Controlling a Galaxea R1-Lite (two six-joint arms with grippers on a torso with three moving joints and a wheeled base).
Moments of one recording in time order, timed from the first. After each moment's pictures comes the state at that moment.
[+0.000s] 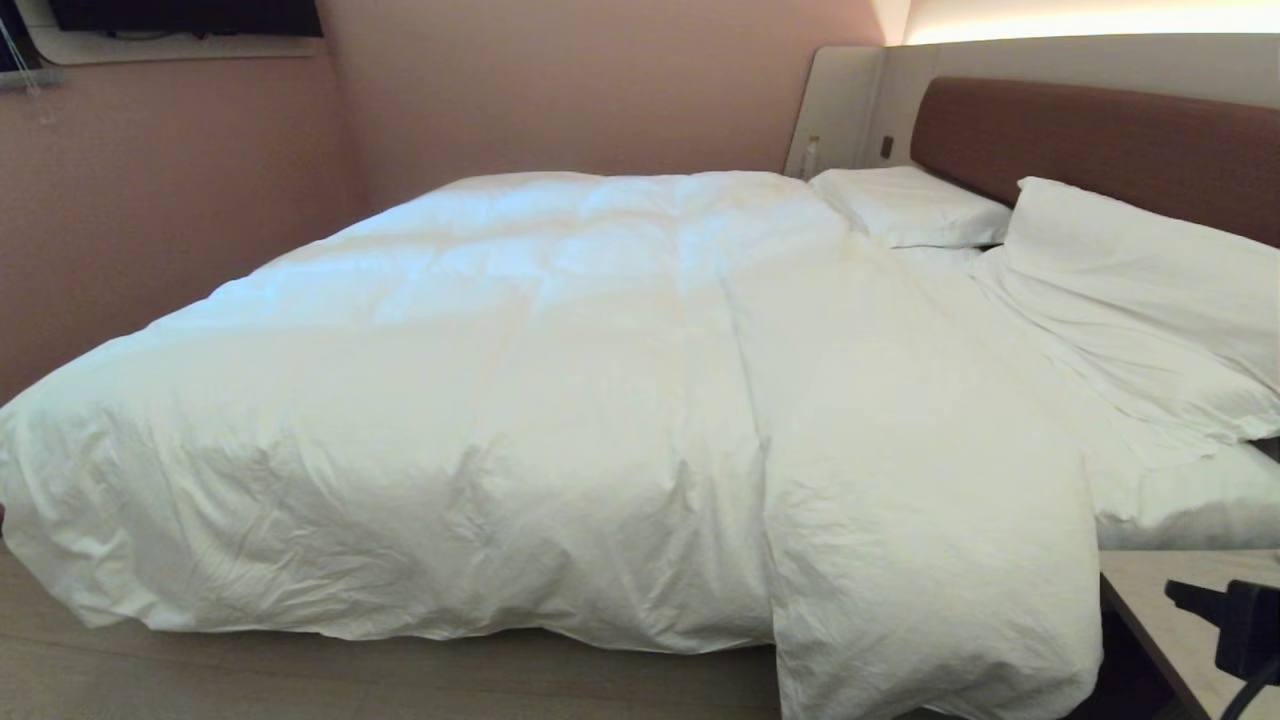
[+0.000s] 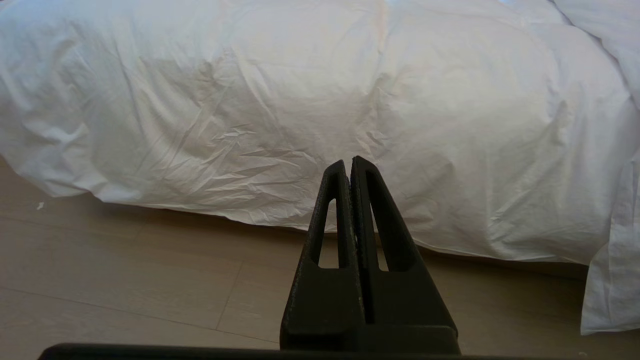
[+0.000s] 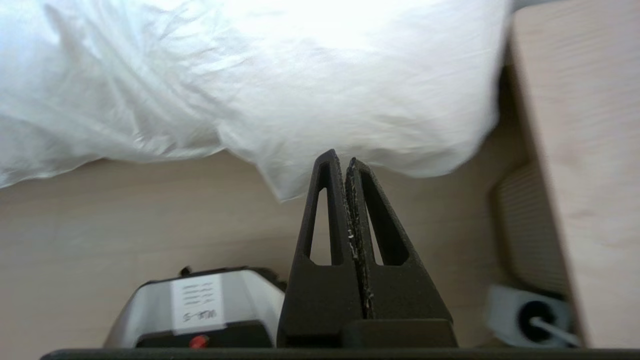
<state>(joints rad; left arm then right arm) -0.01 0.00 0.00 -0.01 0.04 -0.08 -0.01 1.01 -0.43 -0.04 -0.03 0.21</state>
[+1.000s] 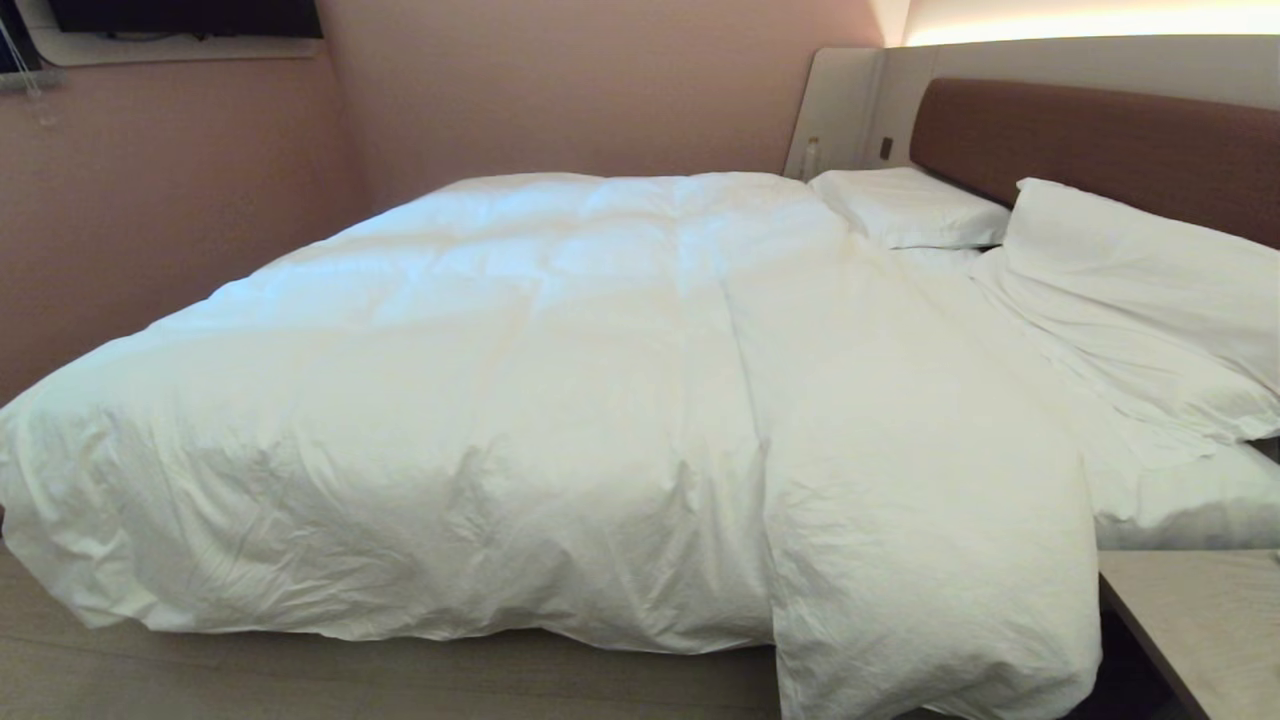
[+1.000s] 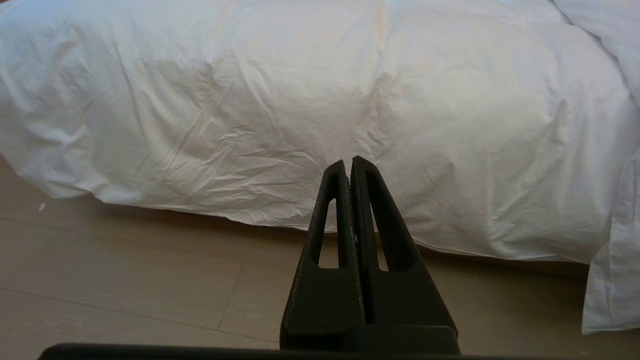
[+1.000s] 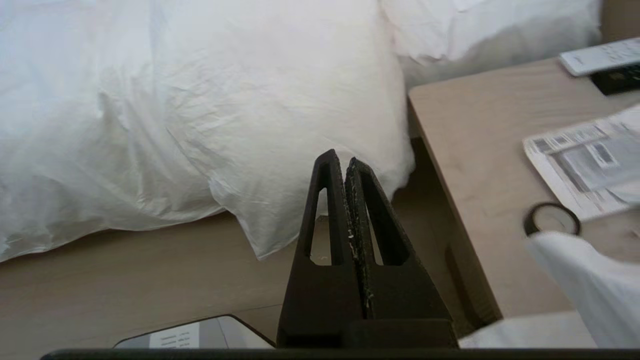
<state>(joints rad) -0.01 0.00 0.00 -0.01 0.04 -0.08 -0.02 0.28 -0.56 0.49 -0.15 0.18</state>
